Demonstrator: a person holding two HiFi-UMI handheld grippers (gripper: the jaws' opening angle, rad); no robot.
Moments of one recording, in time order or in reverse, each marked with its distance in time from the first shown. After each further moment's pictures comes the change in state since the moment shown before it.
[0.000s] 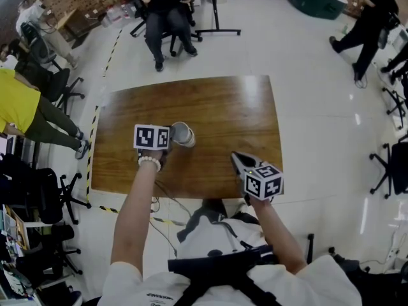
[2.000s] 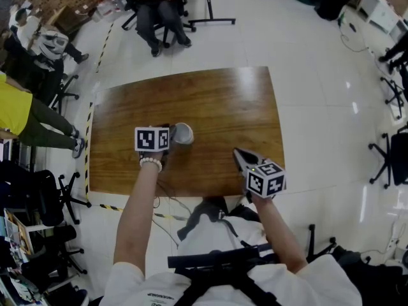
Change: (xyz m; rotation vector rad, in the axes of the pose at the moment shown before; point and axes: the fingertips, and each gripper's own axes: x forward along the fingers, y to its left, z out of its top) left arm 0.027 0.011 -0.013 -0.011 0.001 0.013; right arm 0.005 -0.016 -0.007 0.049 0.008 -0.047
